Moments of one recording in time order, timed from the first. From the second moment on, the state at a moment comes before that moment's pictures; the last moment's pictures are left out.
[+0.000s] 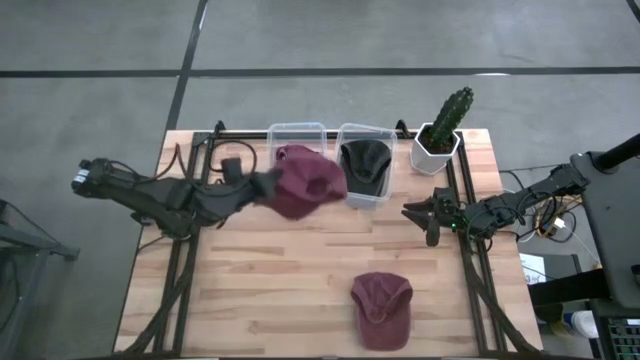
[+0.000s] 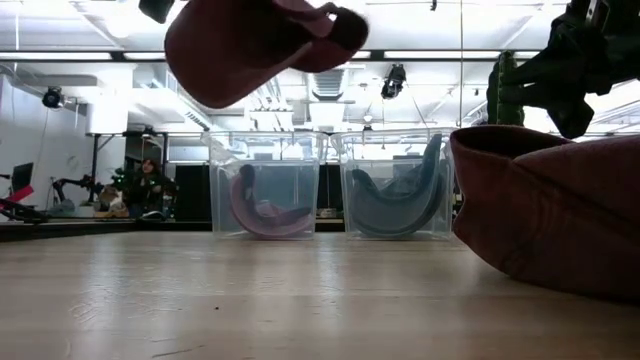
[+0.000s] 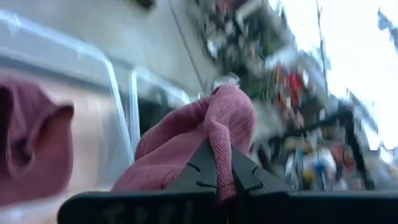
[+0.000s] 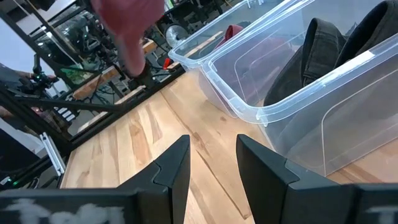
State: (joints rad) left arm -0.27 1.09 1.10 -0.33 -0.95 -1.26; right arm 0.41 0.38 0.22 -0.10 0.67 0.70
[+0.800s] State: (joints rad) left arm 0.05 1.29 1.09 0.13 -1.14 -1.30; right arm 0.41 0.38 0.22 -0.10 0.67 0.71
